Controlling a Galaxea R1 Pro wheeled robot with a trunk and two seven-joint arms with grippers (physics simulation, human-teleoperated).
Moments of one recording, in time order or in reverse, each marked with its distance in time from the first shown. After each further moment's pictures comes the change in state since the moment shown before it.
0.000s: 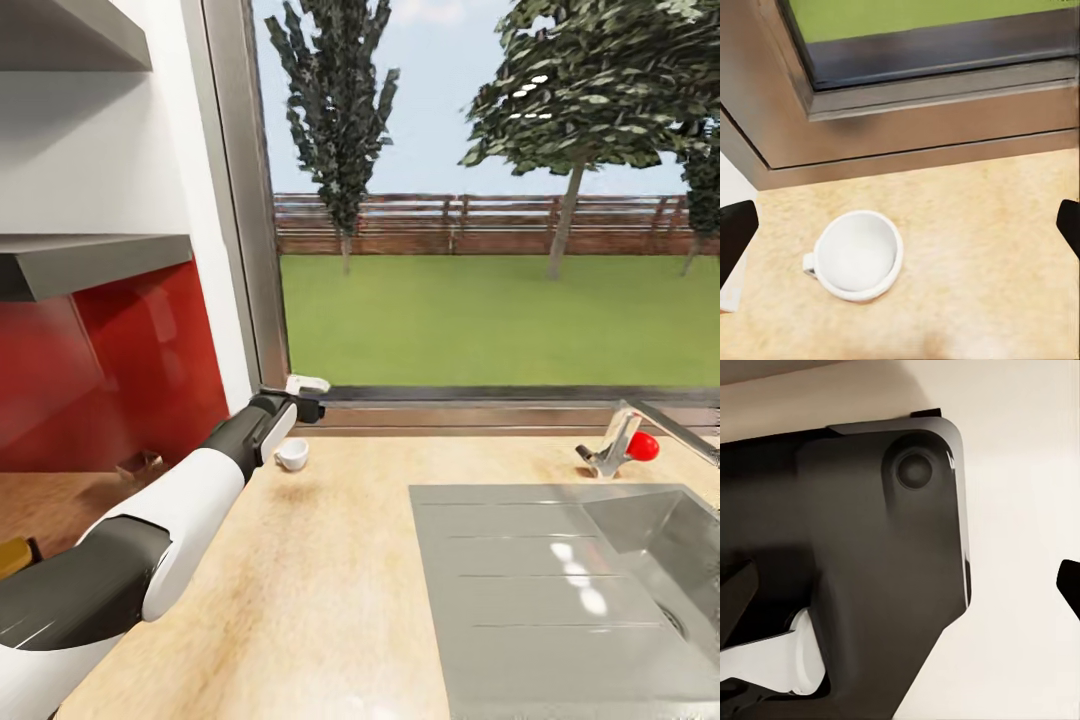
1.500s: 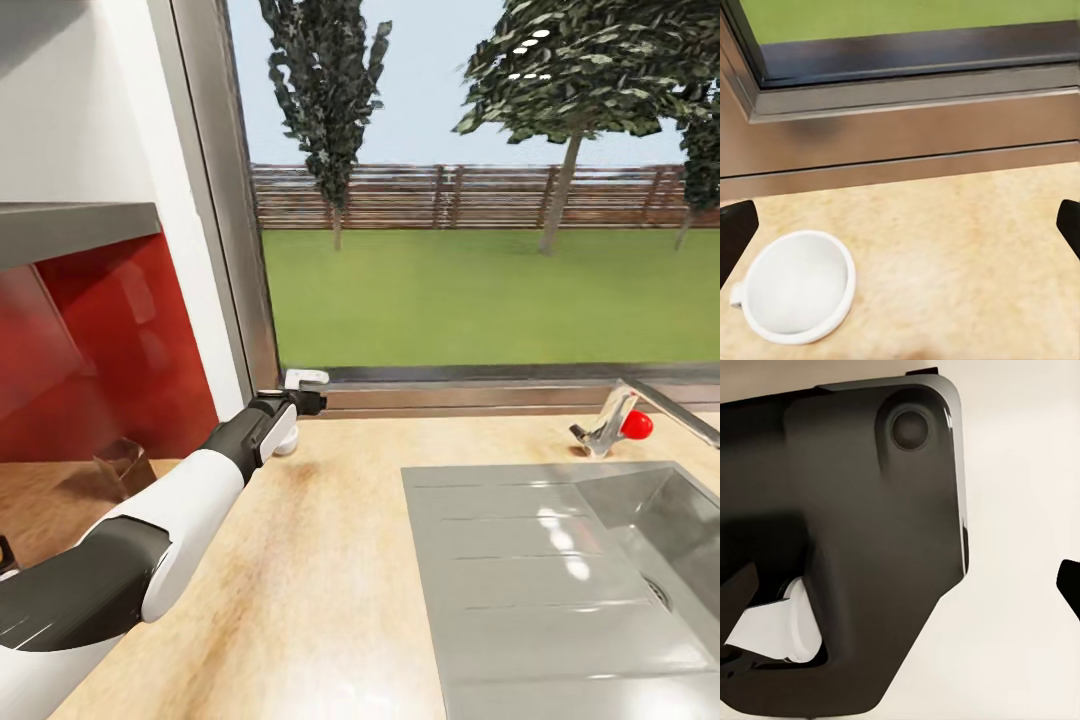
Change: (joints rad) left arm 0.003 0.002 -0.003 0.004 0.044 -0.134 0.003; right arm 0.000 0.001 0.000 0.000 0.000 0.000 -0.002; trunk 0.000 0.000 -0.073
